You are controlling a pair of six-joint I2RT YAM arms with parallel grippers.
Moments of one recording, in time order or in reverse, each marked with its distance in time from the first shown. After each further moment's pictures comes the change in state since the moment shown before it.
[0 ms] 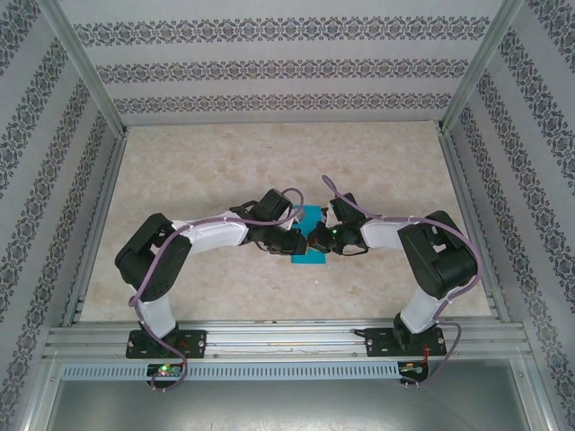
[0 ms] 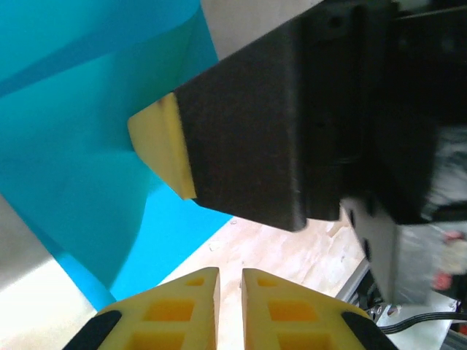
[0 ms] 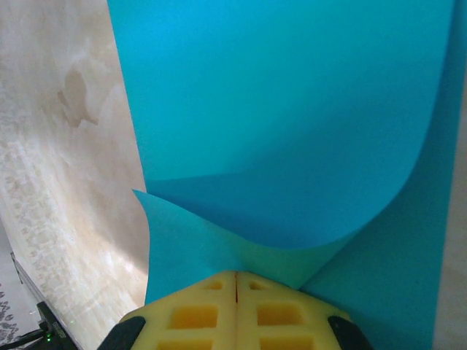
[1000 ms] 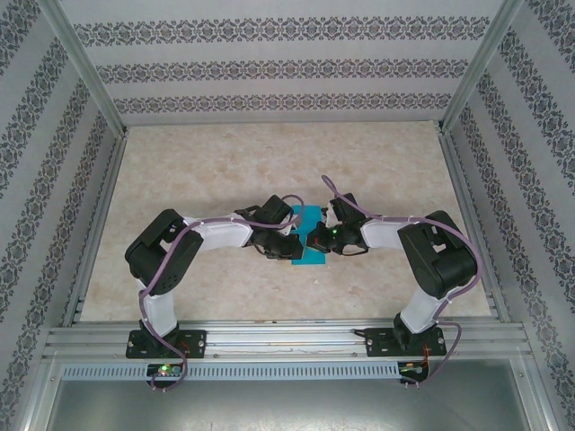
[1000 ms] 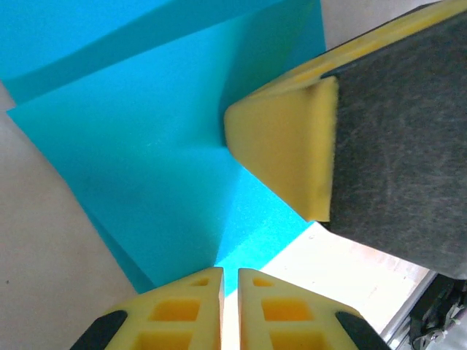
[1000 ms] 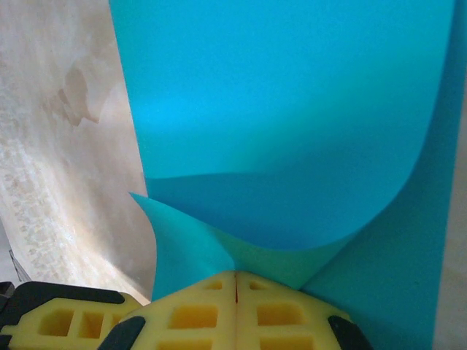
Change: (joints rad) left arm 0.000 0.061 -0.016 -0.006 -0.069 0.004; right arm 0.000 0.002 0.000 0.000 -0.003 -0.008
